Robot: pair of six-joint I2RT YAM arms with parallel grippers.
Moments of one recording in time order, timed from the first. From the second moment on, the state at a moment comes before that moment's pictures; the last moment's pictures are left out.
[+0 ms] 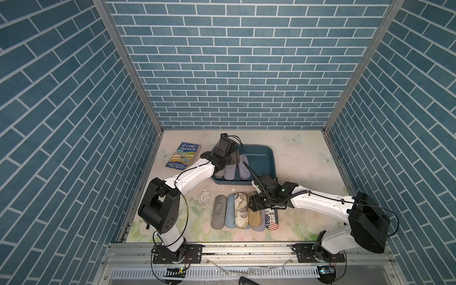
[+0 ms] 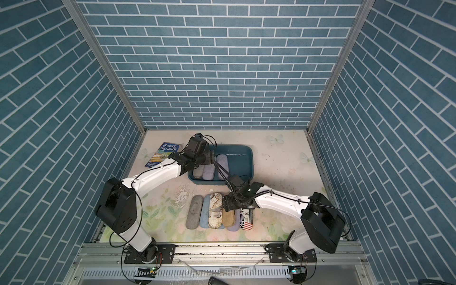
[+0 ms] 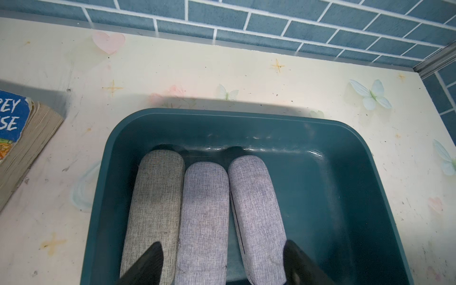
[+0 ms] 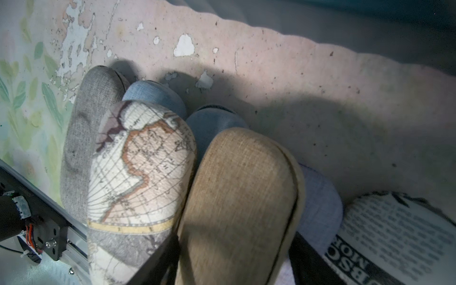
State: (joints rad) left arm -0.56 1.68 1.26 -0.35 -0.19 -0.49; right arm 0.97 1.47 0.87 -0.51 -0.13 0.62
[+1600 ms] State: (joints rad) left arm -0.48 1.57 1.14 -0.31 -0.13 -0.52; right arm 0.63 1.54 1.16 -0.41 -0.27 0.48
